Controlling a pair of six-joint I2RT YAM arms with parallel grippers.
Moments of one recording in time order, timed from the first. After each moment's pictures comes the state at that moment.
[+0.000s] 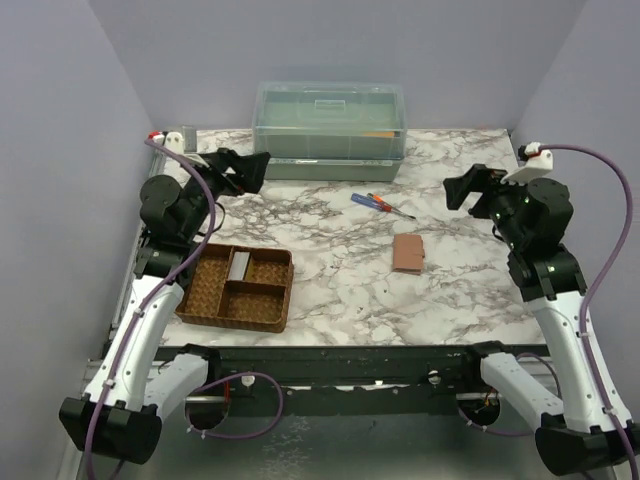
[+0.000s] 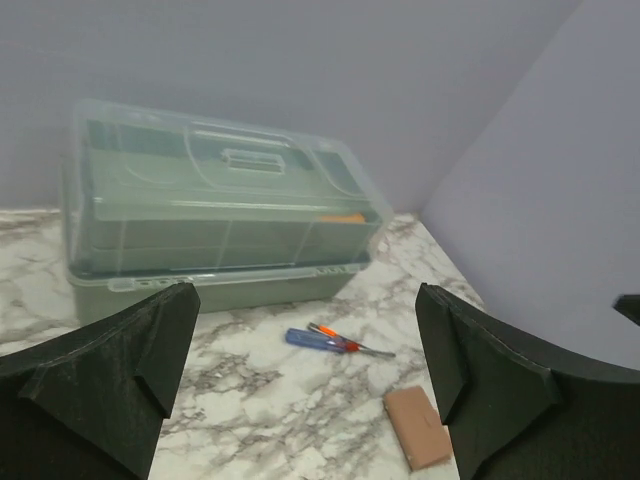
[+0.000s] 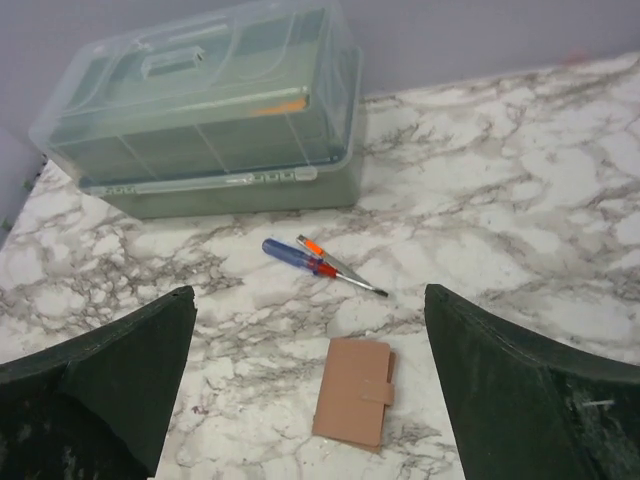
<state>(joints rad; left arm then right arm) -0.17 0.92 0.99 0.10 0.23 -0.46 0.14 0.85 1.07 -0.37 -0.02 0.26</state>
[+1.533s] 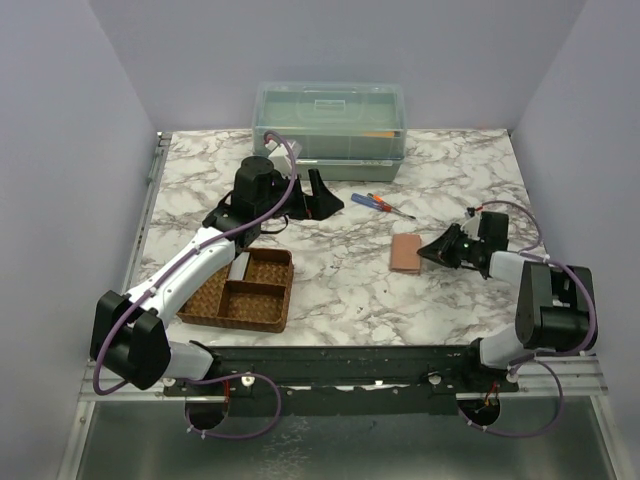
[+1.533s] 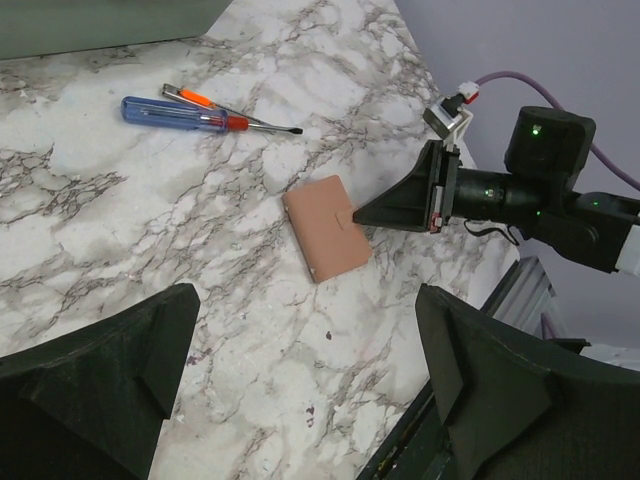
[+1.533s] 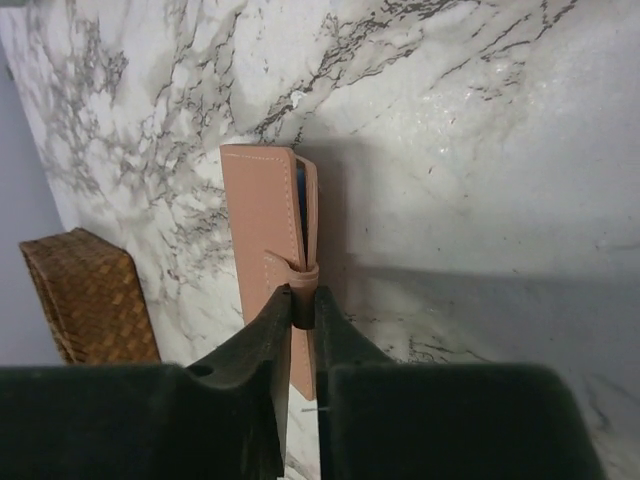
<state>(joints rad) -0.50 1.35 1.07 -0.05 0.40 -0.53 -0.14 1.53 0.55 0.15 -0.66 0.56</state>
